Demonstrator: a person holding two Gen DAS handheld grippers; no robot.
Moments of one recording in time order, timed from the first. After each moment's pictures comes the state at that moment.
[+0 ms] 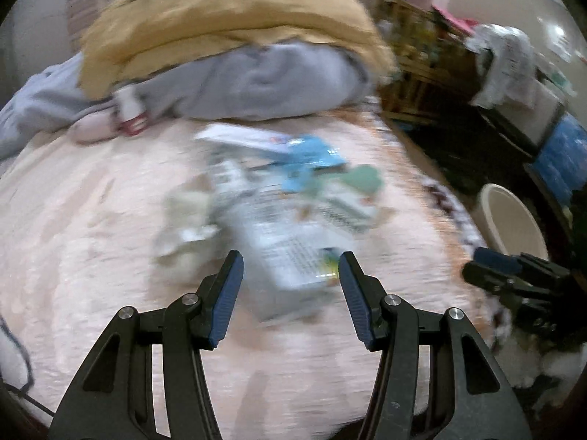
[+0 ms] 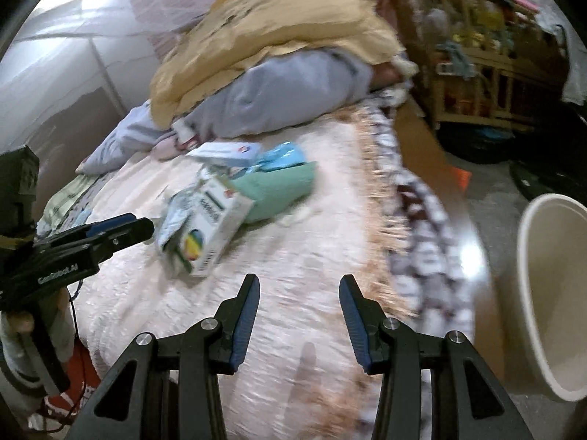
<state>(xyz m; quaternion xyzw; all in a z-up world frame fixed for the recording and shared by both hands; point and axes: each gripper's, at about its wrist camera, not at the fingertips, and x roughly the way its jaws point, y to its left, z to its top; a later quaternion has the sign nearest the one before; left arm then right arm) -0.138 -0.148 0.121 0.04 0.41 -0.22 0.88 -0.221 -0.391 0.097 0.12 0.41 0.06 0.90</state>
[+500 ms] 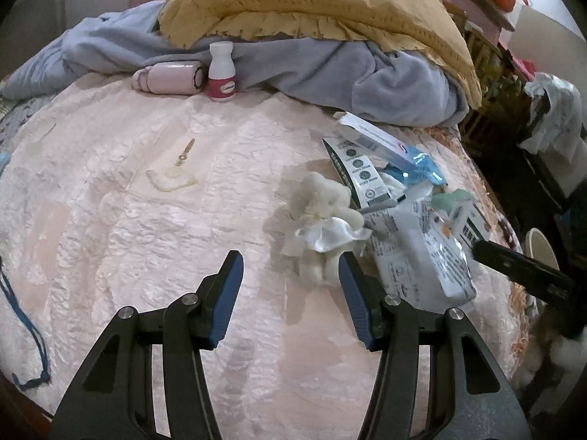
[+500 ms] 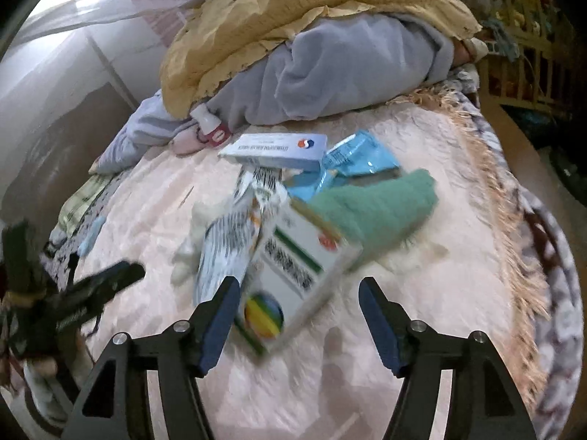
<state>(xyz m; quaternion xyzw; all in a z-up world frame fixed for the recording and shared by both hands) -0.089 -0.052 0.096 -0.03 0.44 -0.15 0.89 -0.121 -0.320 0.079 0.16 0.44 0.09 0.88</state>
